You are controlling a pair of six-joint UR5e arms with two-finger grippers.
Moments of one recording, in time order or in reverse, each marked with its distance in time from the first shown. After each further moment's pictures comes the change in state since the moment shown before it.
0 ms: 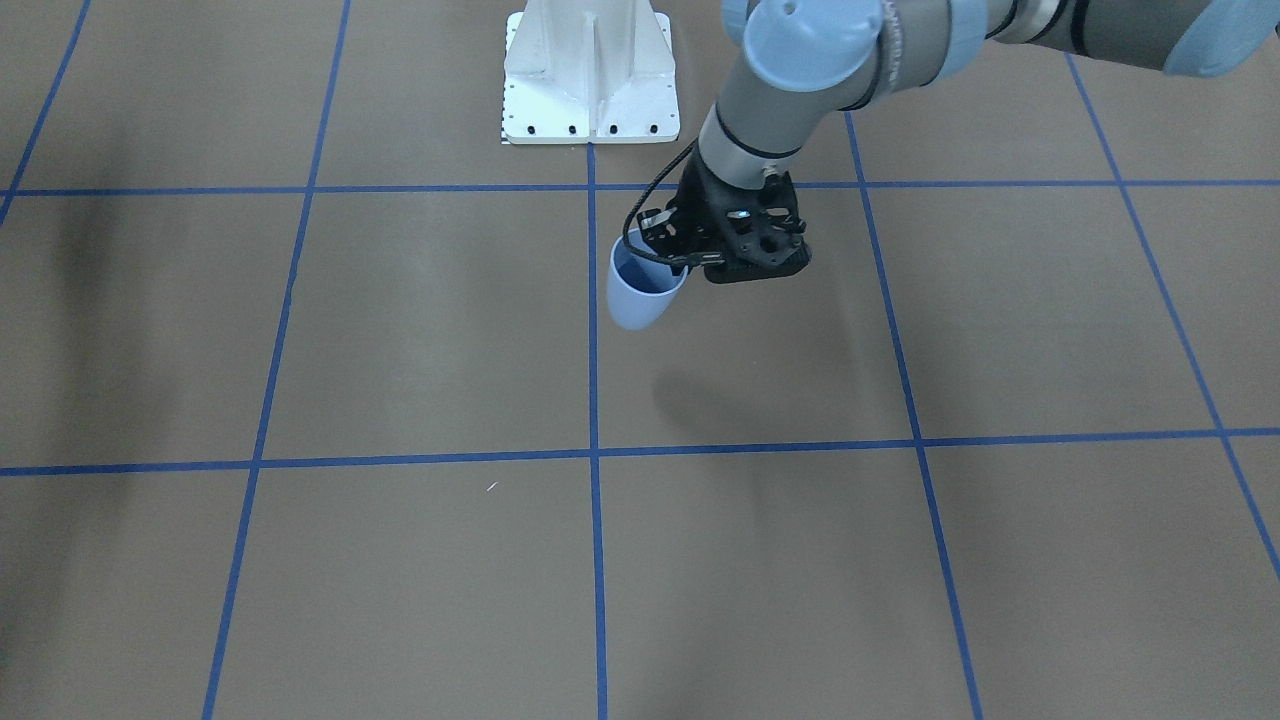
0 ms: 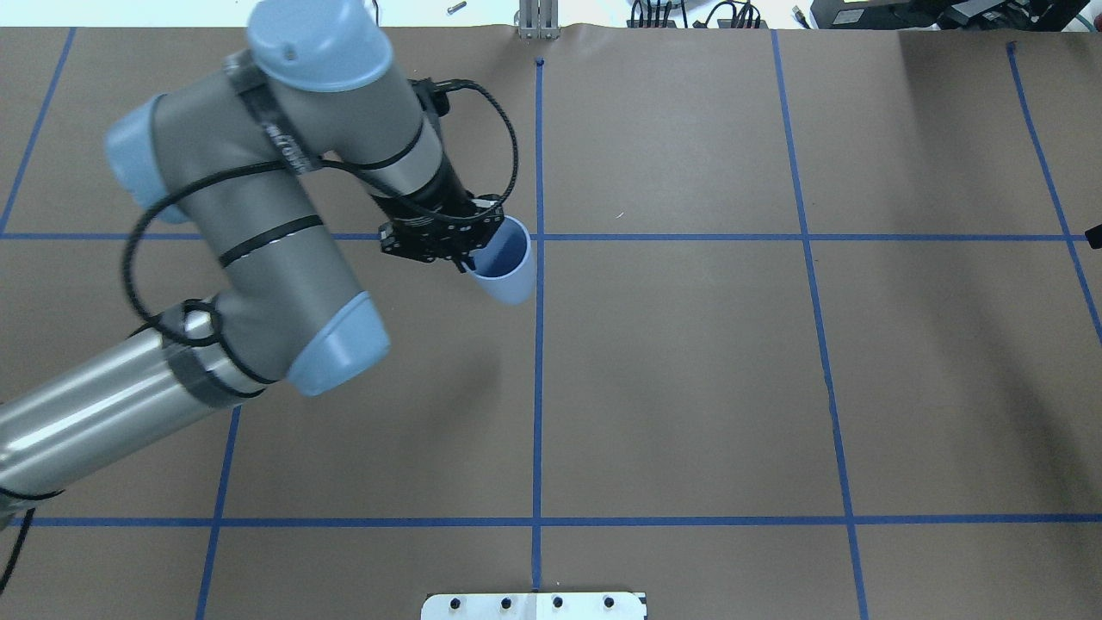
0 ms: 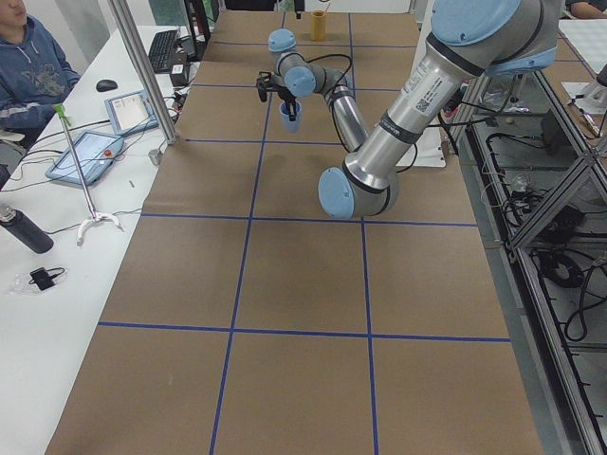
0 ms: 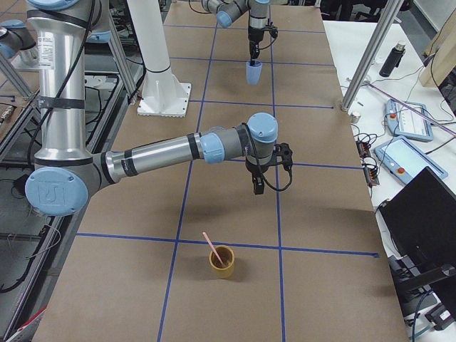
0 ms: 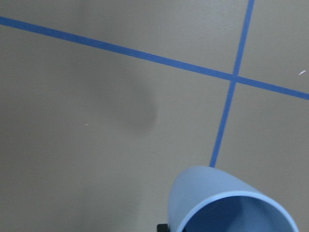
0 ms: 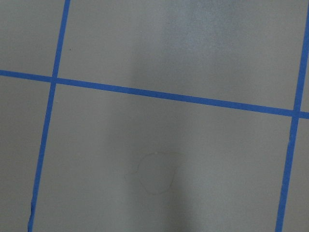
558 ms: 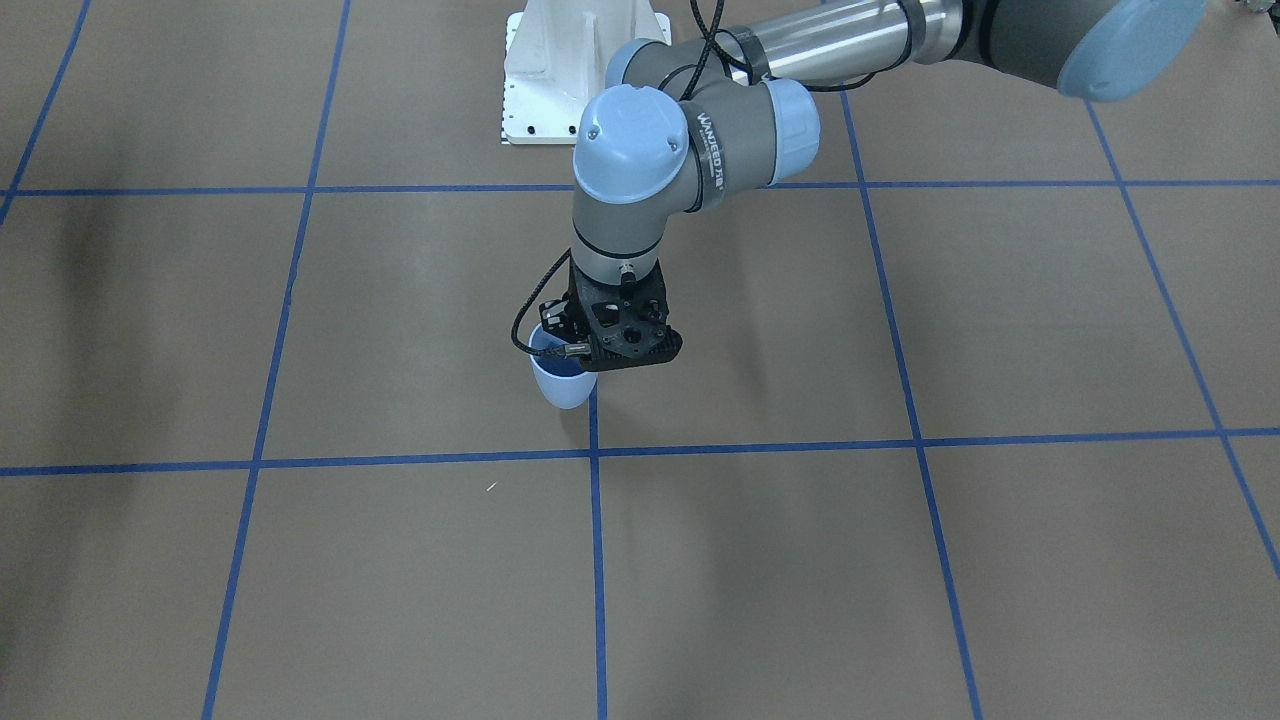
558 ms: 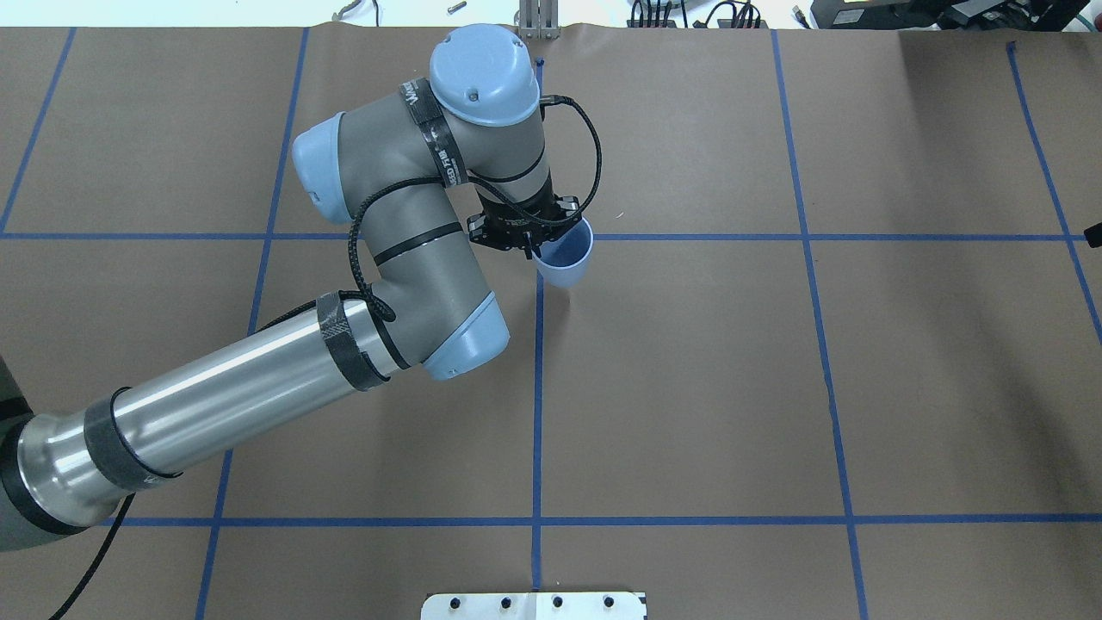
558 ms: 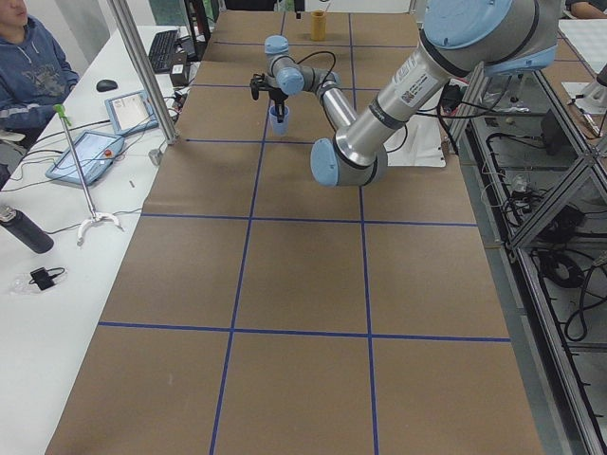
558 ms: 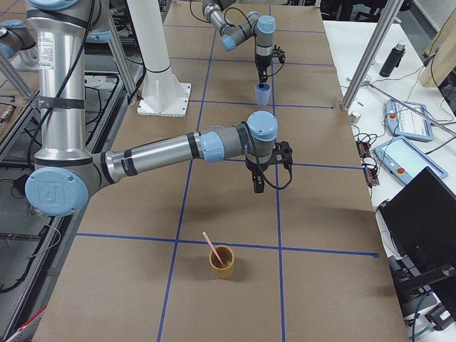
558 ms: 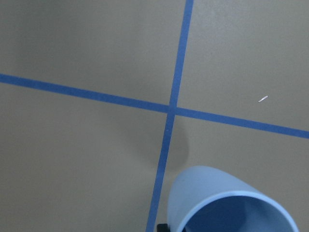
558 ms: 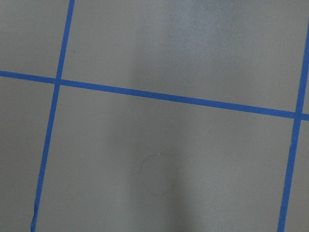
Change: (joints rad) left arm 0.066 -0.149 0.291 -0.109 0.171 0.022; right arm -0.001 0.000 0.007 0.000 0.001 0.004
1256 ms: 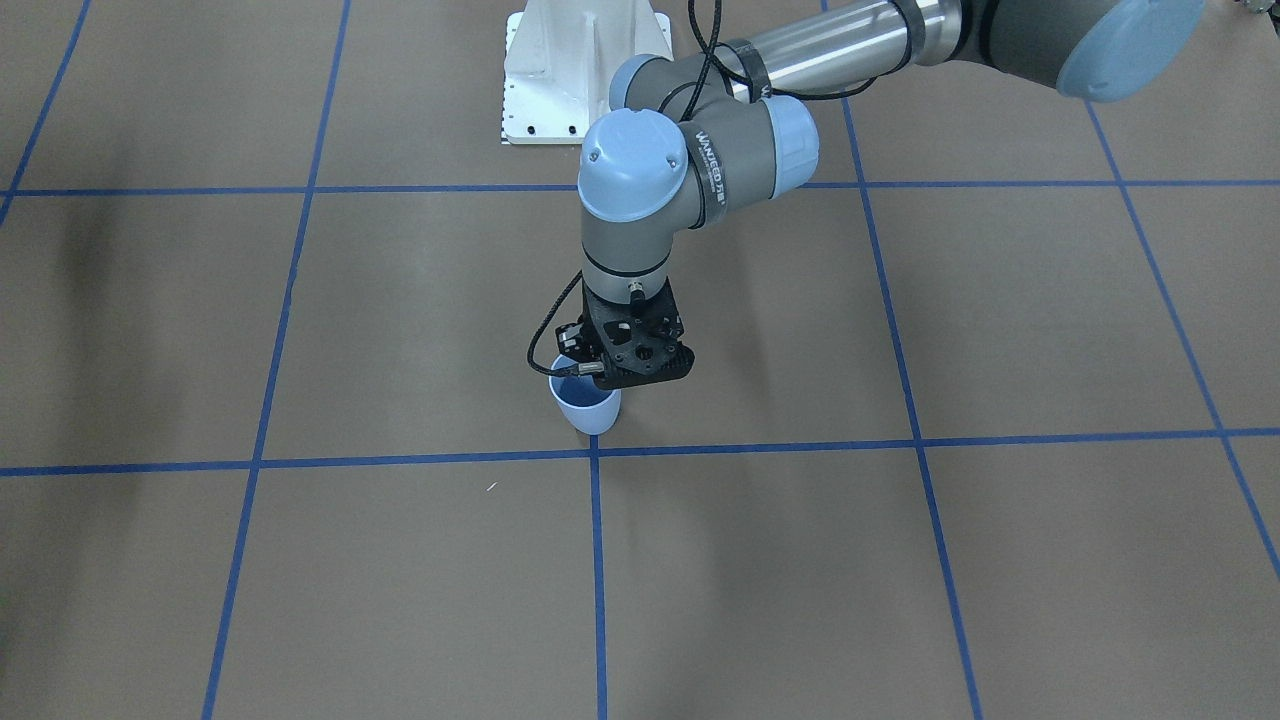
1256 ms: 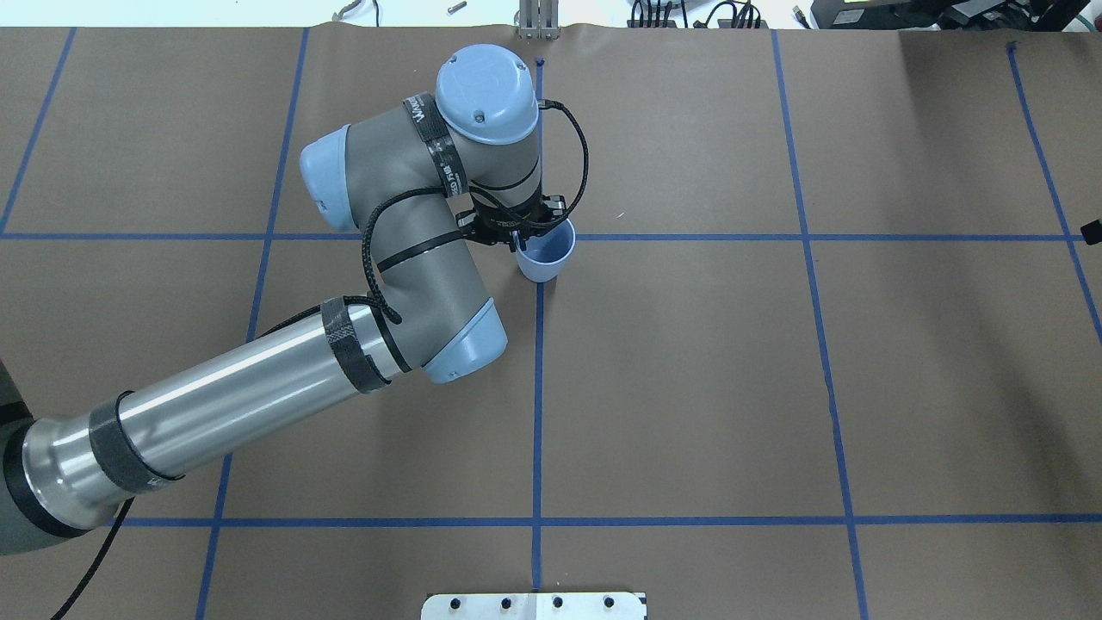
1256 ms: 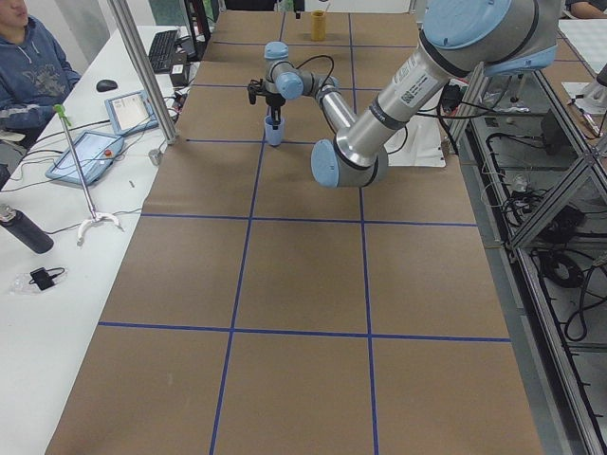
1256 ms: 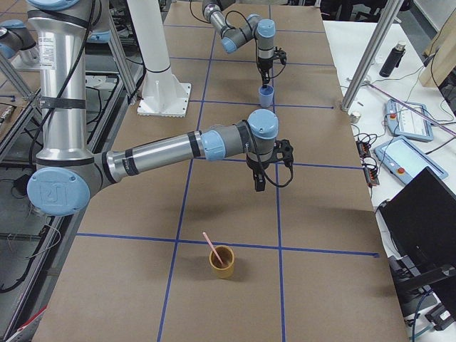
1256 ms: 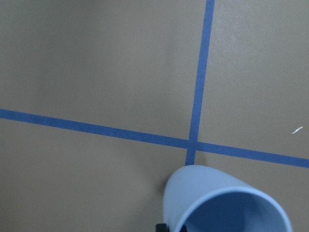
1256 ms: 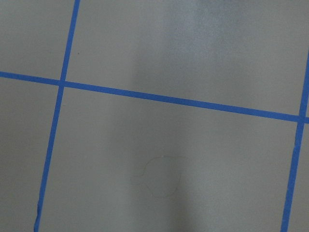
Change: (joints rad) left arm 0.002 0.012 0.013 -0.004 0.055 0.001; right arm -0.004 0.007 0.002 -0.001 0.000 0.002
